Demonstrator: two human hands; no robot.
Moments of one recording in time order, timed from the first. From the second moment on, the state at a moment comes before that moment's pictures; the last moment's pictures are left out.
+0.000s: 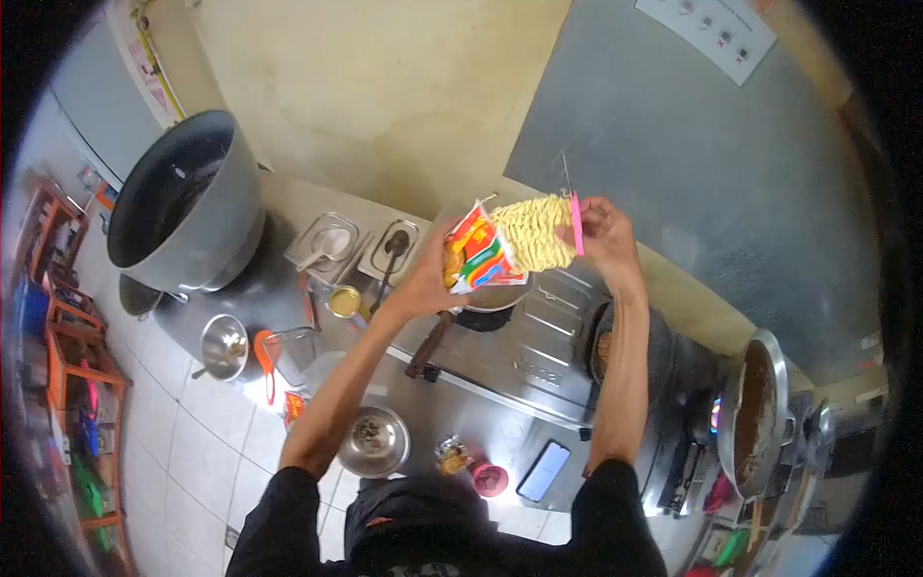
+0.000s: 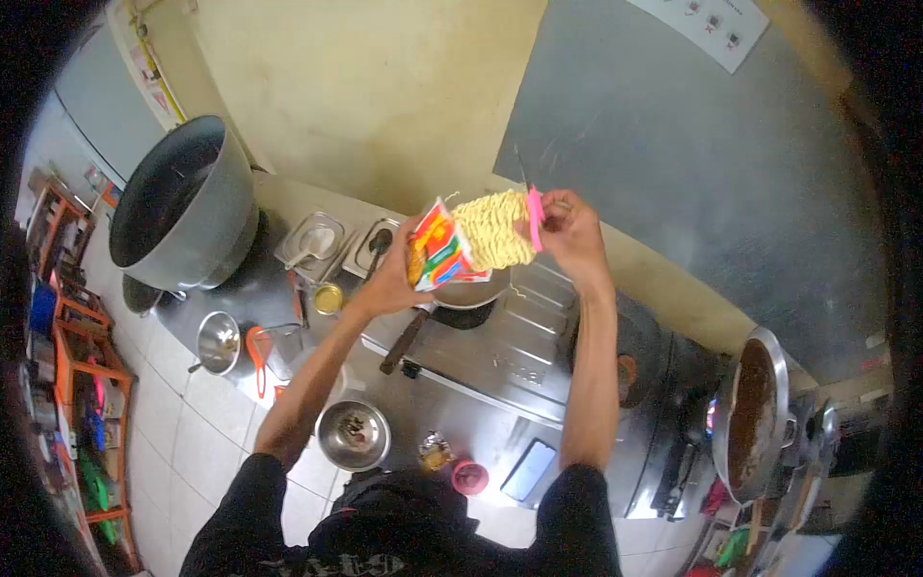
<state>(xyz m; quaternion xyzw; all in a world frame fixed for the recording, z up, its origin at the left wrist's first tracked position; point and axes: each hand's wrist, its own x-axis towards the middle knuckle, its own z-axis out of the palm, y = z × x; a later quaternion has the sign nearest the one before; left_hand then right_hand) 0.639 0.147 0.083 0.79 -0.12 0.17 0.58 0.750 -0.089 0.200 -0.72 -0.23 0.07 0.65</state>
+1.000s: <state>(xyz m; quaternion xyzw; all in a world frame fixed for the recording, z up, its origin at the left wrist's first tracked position) 0.538 0.226 0.068 0.76 0.13 0.30 0.56 0.756 -0.081 0.052 -0.84 -0.41 0.00 0.35</state>
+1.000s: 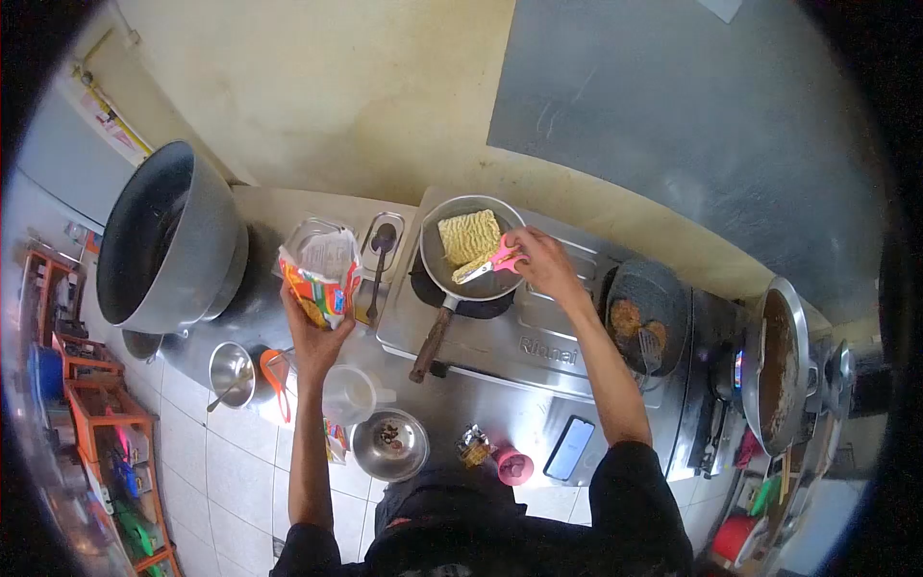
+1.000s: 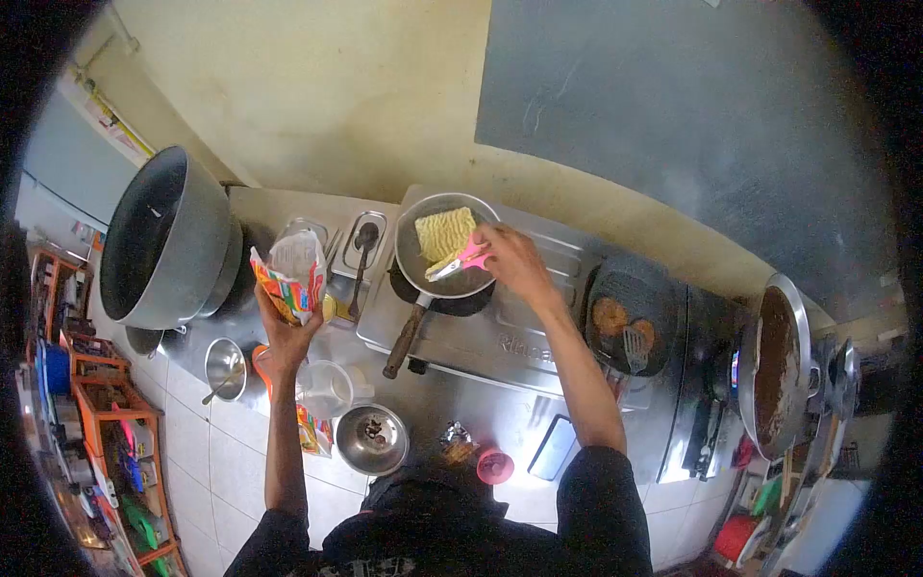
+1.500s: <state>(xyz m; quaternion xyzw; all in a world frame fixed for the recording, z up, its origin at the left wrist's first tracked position) 0.441 0.253 0.029 0.71 0.24 0.36 0.55 0.623 -0.055 0.109 -0.83 -0.33 0.06 0.44</state>
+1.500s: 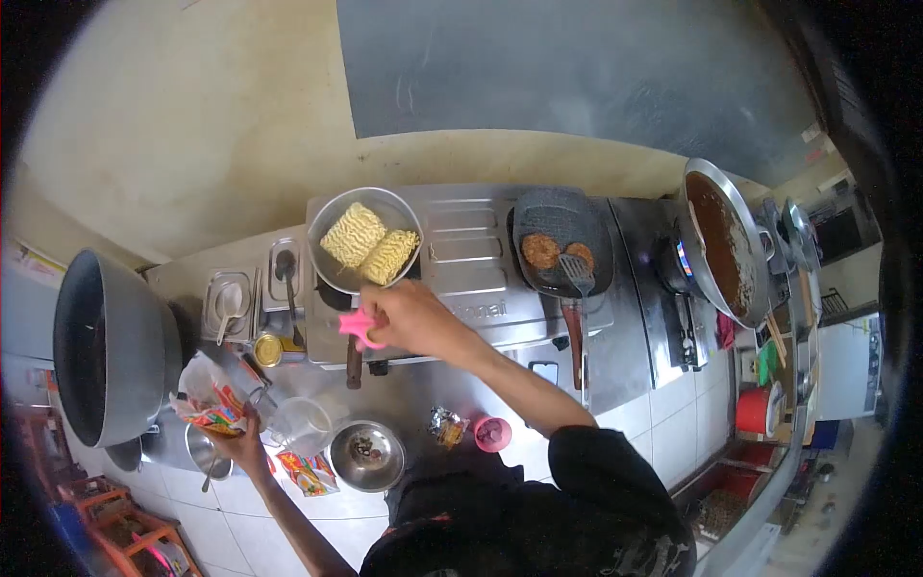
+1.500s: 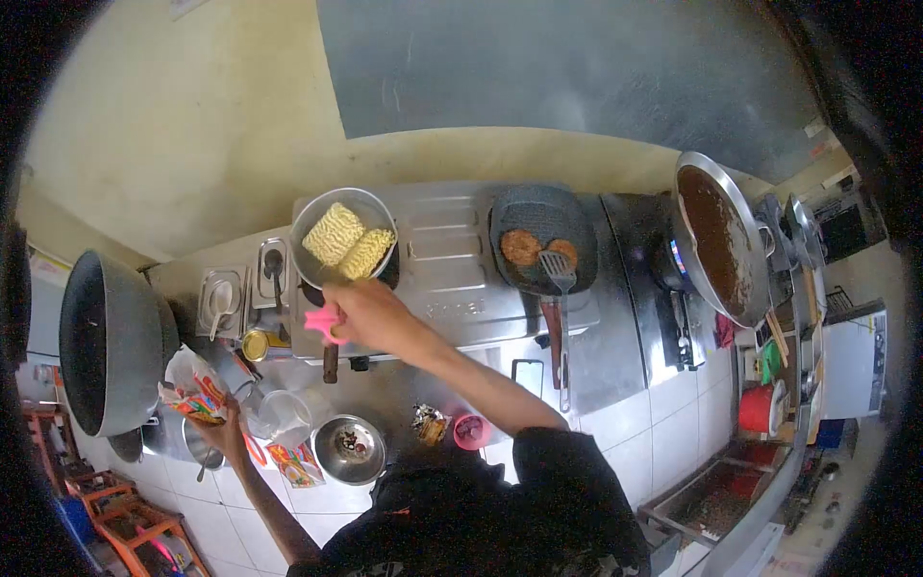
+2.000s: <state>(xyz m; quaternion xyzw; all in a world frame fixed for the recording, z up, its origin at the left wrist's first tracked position) 0.396 0.249 0.044 0.71 0.29 0.40 0.50 0.727 -0.050 0.095 -0.94 -0.34 -0.04 -0.06</state>
